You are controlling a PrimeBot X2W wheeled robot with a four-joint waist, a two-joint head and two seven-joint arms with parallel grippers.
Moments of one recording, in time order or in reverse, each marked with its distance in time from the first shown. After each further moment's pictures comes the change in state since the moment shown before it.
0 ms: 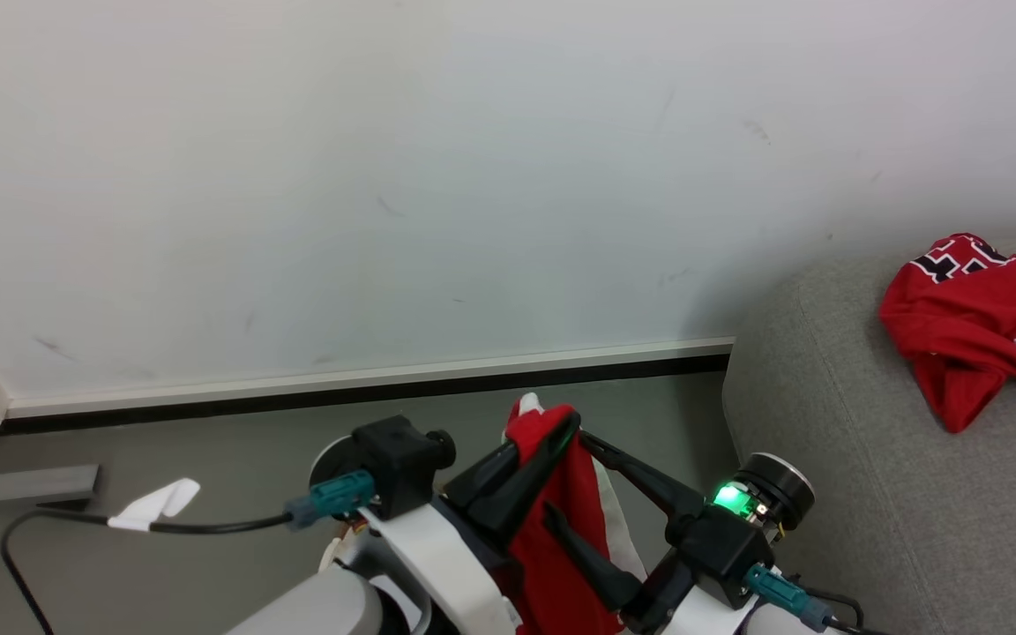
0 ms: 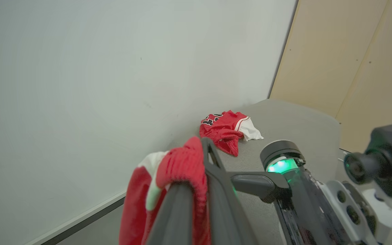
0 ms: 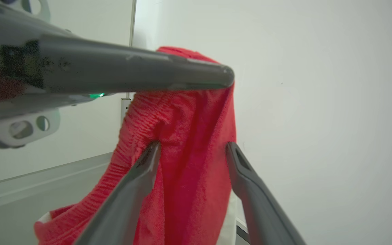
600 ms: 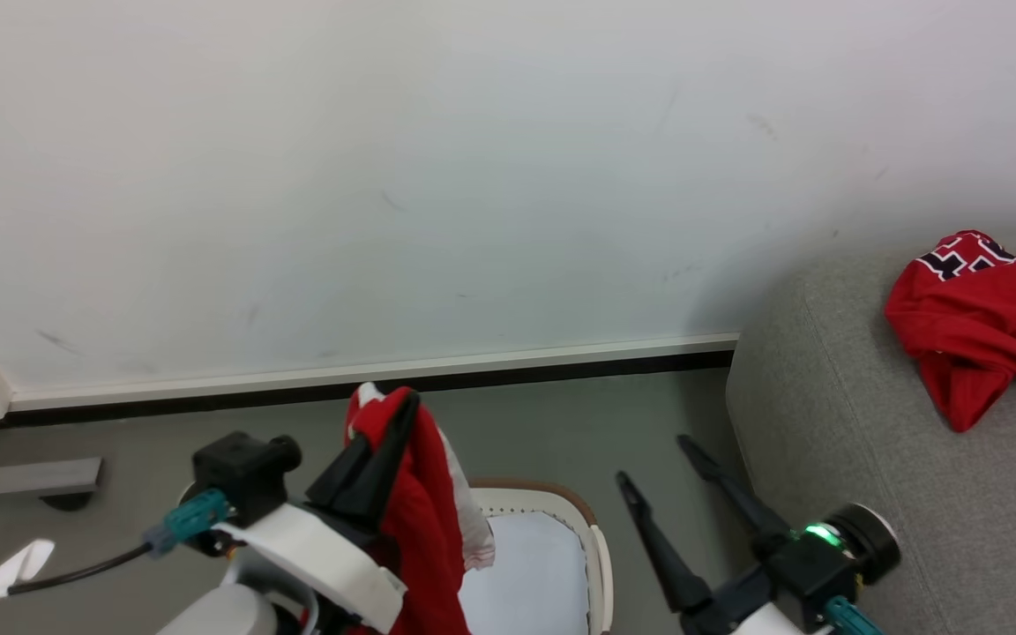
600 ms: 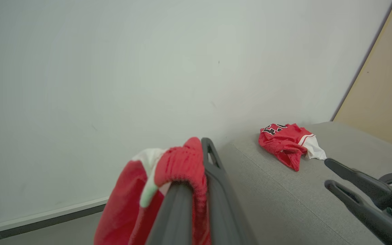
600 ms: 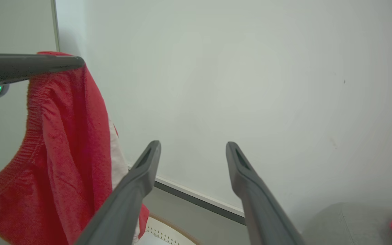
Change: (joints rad) left arm 0.136 0.090 0.155 0.052 -0.062 0.085 -0.119; right arm 0.255 0.095 -0.387 -0.056 -0.167 0.000 0.000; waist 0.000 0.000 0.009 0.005
